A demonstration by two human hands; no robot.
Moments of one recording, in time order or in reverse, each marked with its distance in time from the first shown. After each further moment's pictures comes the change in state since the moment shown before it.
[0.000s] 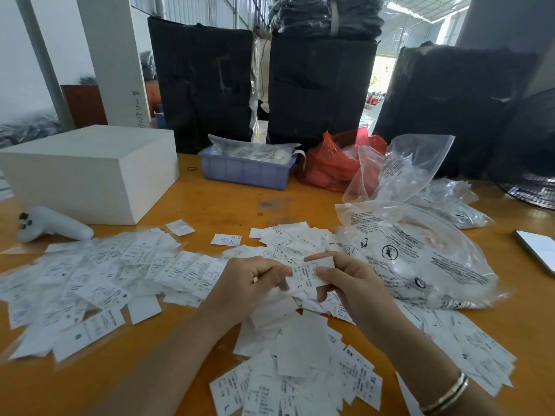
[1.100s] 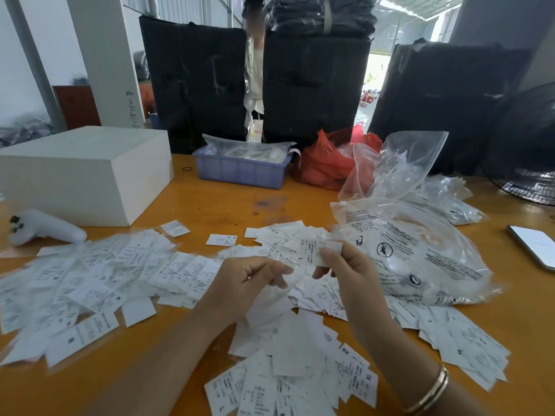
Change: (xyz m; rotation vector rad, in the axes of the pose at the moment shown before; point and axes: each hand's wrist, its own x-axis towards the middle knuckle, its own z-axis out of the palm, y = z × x) left_hand -0.001 0.002 0.001 -0.099 -0.017 -0.017; right_hand 0.000 0.001 0.012 -0.041 0.303 -0.167
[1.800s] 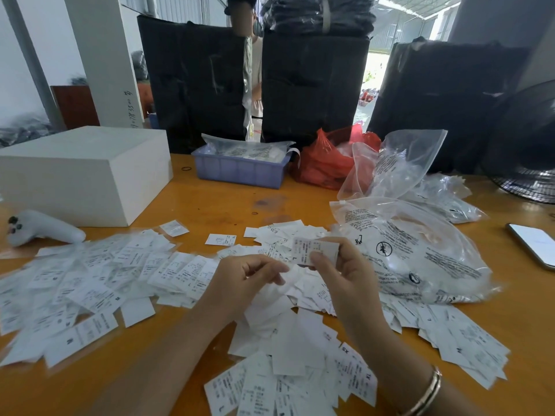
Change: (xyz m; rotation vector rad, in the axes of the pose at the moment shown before) left_hand 0.002 0.003 0.000 0.020 0.037 -0.065; right_hand -0.005 0.005 0.006 -0.127 0.023 -0.236
